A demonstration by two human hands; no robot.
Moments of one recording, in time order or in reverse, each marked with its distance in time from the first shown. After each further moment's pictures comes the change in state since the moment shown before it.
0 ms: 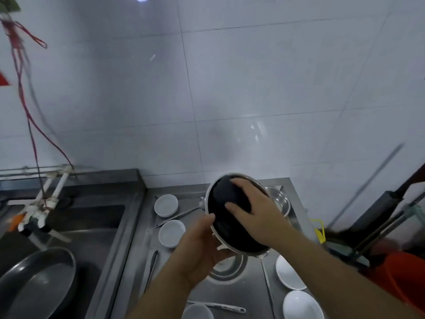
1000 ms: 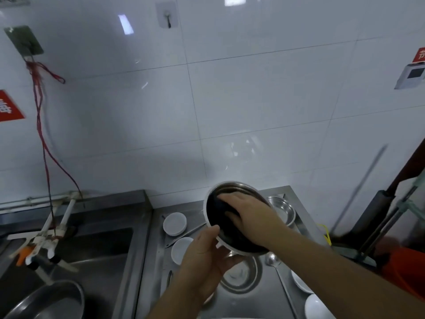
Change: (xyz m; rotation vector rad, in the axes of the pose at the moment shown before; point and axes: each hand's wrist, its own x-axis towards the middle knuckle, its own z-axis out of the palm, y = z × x) left_hand -0.047 0.033 -0.019 -0.078 -0.032 0.059; right_hand 0.016 -0.053 0.036 -0.366 -0.033 -0.179
